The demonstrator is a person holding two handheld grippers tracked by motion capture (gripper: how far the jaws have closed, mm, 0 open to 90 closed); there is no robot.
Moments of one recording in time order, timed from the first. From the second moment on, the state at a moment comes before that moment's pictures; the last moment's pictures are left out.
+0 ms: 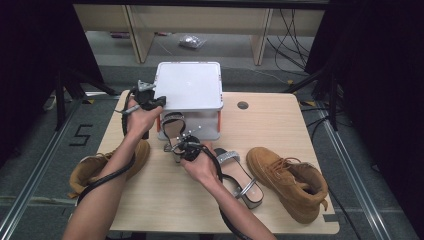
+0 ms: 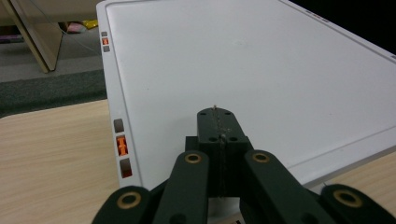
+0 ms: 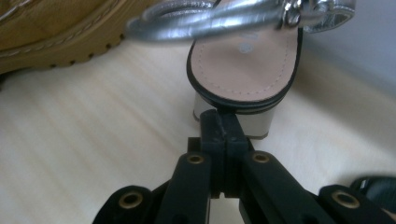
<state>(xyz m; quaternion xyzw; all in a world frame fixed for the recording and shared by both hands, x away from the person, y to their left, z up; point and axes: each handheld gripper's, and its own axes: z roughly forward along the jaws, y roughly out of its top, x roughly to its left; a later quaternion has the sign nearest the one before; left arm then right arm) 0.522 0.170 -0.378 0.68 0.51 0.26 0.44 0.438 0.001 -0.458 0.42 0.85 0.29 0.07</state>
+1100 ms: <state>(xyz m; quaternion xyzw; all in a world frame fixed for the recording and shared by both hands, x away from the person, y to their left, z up) 0.522 0.172 -0.378 0.69 0.51 0.26 0.45 0.474 0.017 -0.460 0.44 0.84 0.30 0.09</state>
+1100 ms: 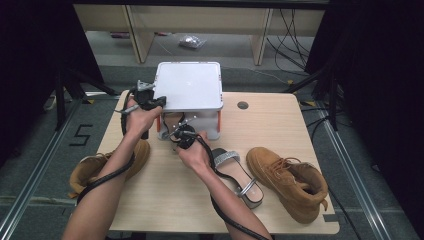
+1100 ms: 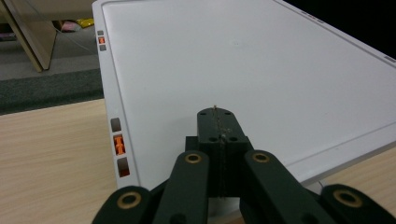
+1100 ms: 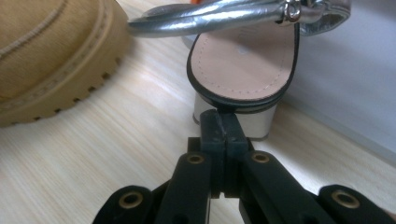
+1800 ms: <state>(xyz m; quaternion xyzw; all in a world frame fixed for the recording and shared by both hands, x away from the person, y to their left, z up) 0.522 0.172 -0.377 0.69 0.51 0.26 0.45 0.474 0.016 -0.447 0.44 0.82 0.36 0.08</state>
